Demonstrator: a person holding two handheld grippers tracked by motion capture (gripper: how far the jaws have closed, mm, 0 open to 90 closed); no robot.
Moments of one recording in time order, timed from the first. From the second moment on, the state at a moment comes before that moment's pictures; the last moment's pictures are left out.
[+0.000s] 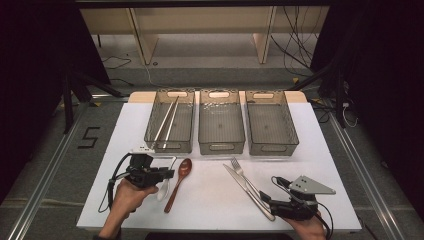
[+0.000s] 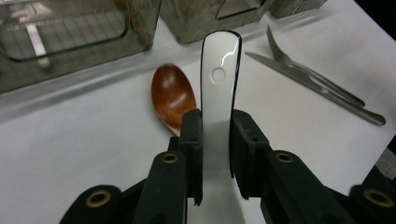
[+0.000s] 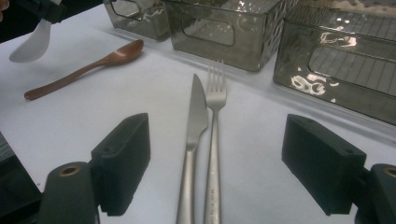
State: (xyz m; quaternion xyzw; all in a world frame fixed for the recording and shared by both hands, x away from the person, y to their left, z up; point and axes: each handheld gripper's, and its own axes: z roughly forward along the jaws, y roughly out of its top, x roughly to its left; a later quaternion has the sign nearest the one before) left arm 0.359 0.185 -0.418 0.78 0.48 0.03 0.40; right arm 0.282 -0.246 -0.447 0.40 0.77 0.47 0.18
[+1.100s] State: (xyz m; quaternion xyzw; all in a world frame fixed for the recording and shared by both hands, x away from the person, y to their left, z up) left arm 0.437 0.119 -0.362 0.78 0.43 0.06 0.45; right arm 0.282 -0.247 -0.446 0.40 0.76 0.47 0.18
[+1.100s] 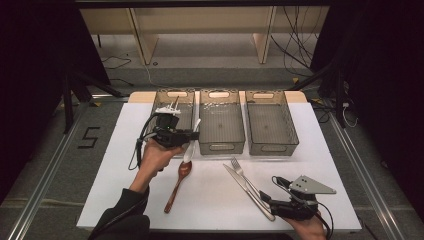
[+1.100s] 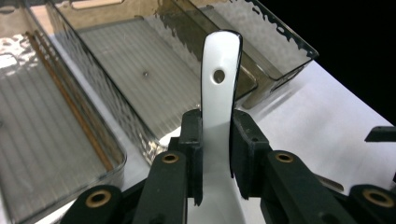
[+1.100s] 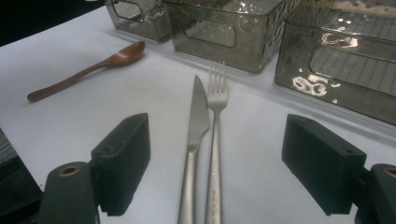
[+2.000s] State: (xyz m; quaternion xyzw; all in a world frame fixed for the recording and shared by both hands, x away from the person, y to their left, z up) left arm 0.491 0.083 -0.343 0.77 0.43 0.09 0.46; right arm 0.282 -0.246 -0.446 0.40 0.76 0.47 0.18
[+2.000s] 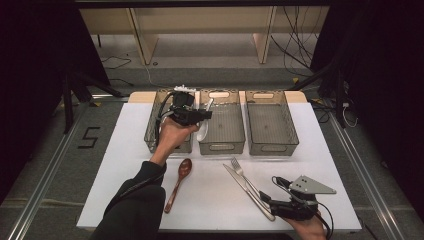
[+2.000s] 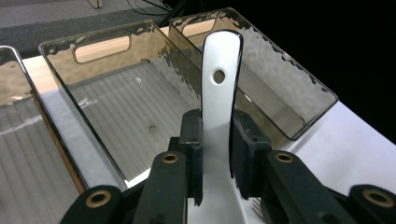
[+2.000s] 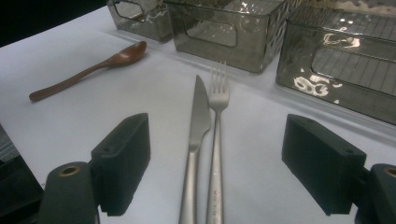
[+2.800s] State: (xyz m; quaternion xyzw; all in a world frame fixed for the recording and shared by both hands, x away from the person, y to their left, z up) left arm 0.514 0.064 -0.362 0.77 0.44 0.11 0.45; right arm 0.282 -0.246 -0.446 0.40 0.76 0.47 0.18
